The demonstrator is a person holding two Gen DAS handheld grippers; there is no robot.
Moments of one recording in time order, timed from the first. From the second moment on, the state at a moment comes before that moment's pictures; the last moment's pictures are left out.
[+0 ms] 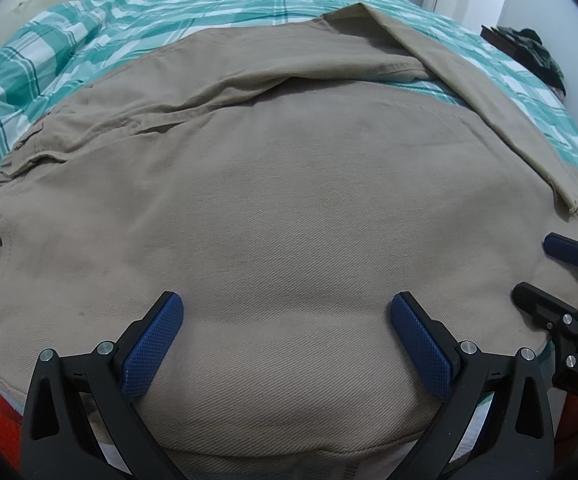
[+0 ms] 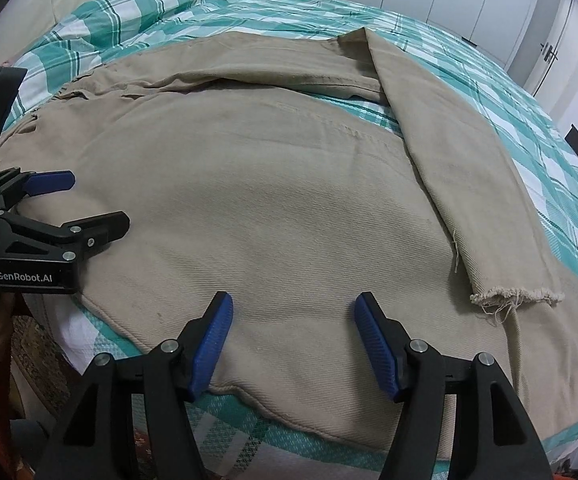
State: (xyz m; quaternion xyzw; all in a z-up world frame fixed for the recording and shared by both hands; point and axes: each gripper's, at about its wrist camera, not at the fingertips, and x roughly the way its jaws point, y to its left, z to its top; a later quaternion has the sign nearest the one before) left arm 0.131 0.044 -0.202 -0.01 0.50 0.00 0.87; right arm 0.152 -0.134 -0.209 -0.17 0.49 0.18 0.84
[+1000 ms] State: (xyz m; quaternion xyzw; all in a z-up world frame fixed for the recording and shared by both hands) left arm 0.132 0.044 -0.202 -0.01 0.50 0.00 0.87; right arm 0.152 -0.134 -0.209 -0.17 0.49 0.18 0.84
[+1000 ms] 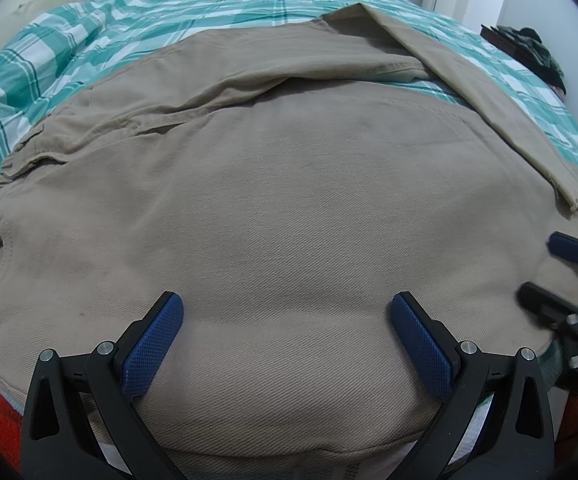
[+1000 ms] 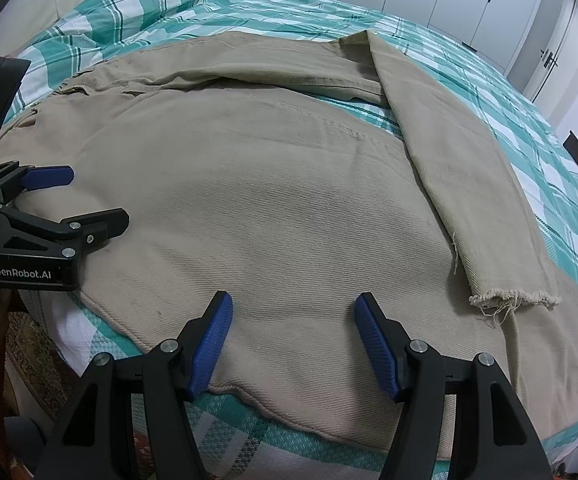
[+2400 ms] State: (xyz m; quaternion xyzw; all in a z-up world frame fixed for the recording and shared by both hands) left arm 0.189 0.091 -0.128 -0.28 0.49 -0.14 0.81; right arm 0.164 -0.379 -0.023 0.29 0.29 0.12 0.90
